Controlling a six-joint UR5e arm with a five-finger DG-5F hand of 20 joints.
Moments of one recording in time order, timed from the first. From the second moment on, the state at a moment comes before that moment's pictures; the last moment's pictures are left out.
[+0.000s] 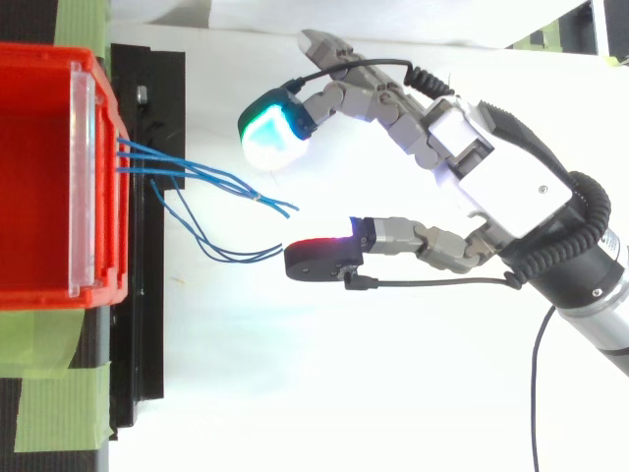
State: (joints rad) arm 0.36 -2.02 -1.91 -2.07 -0.62 -0.84
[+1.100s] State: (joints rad) arm 0.38 -2.02 -1.84 -2.08 -0.62 -0.89
